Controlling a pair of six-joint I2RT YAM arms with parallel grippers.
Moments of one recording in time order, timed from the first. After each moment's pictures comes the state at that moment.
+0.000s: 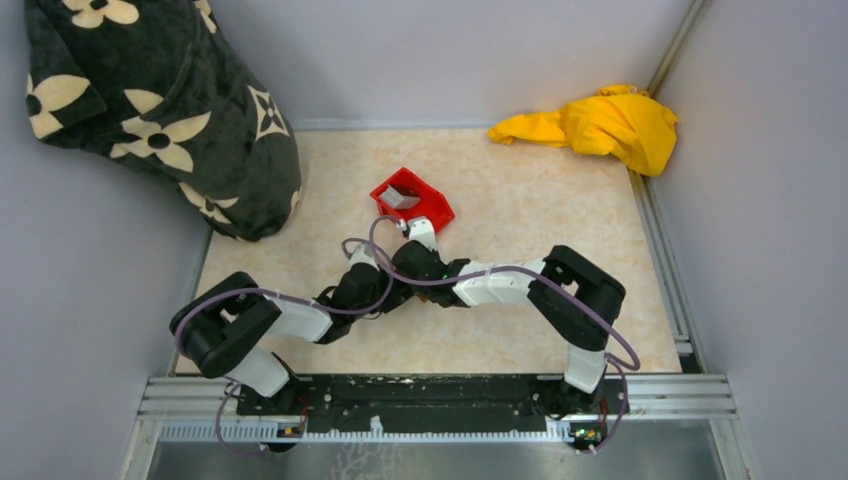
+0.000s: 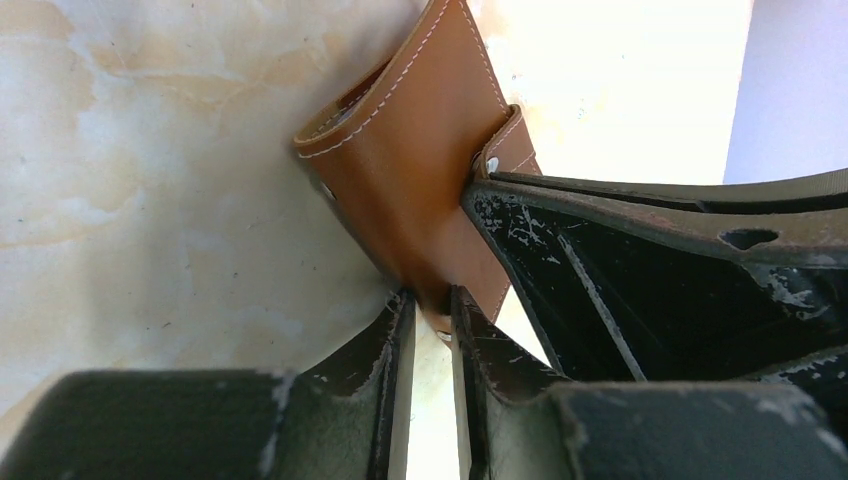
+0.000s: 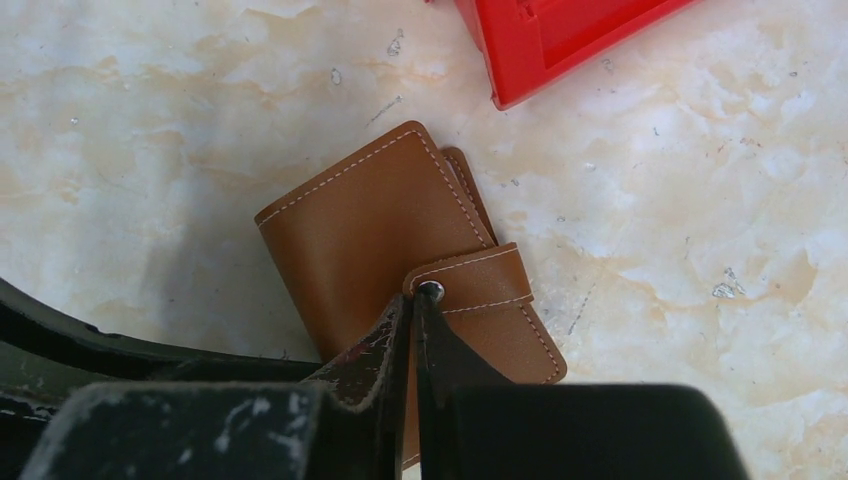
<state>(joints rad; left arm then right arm) -0.79 1.54 0.33 0.68 -0.10 -1.11 1.04 1.82 1.00 -0.07 0.47 0.52</state>
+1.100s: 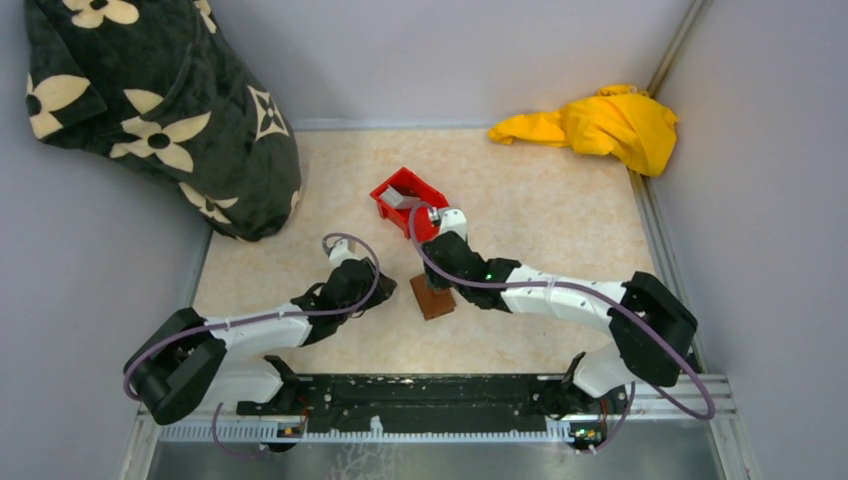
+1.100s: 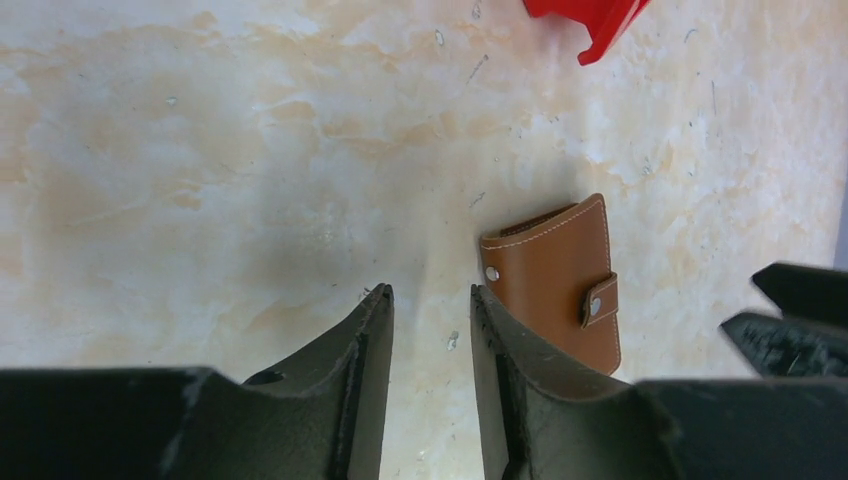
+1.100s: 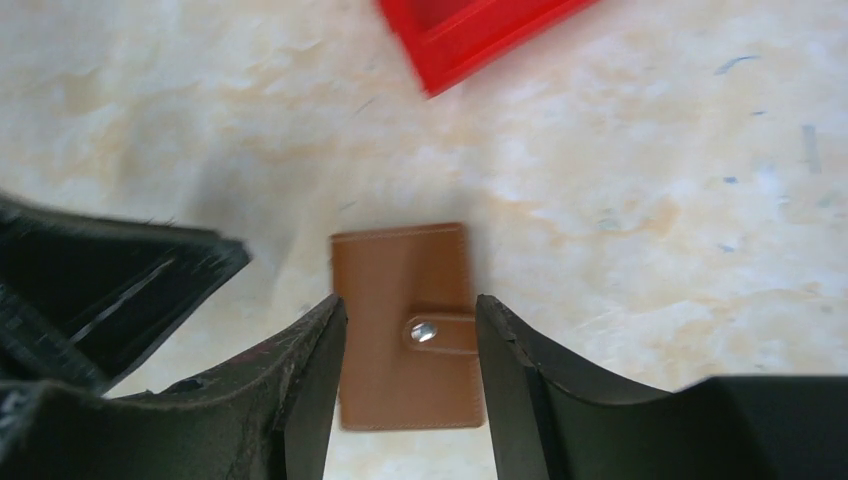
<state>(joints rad) -0.78 1.24 0.35 0.27 -0.30 -1.01 1.00 1.45 0.88 -0.16 0.40 0.52</state>
